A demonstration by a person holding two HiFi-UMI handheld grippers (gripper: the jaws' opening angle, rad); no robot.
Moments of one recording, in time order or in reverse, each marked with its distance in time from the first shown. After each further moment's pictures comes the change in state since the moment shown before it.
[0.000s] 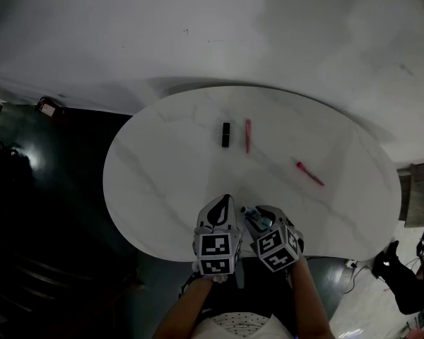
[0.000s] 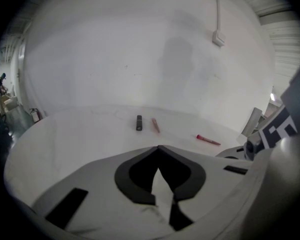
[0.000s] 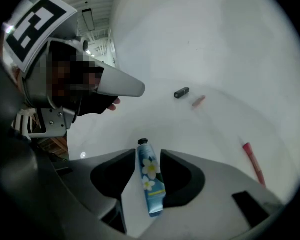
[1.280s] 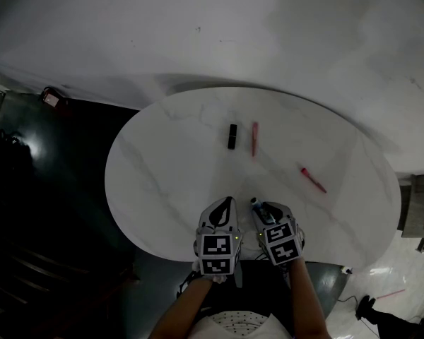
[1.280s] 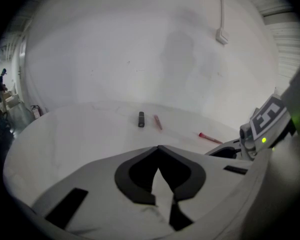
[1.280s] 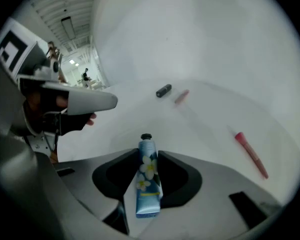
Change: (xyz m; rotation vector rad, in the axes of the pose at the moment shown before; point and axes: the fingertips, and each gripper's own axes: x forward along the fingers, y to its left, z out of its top) left arm 0.004 0.006 -0.005 -0.014 0.029 0.003; right arm 0.005 -0.031 0.008 0.203 -0.003 -0.050
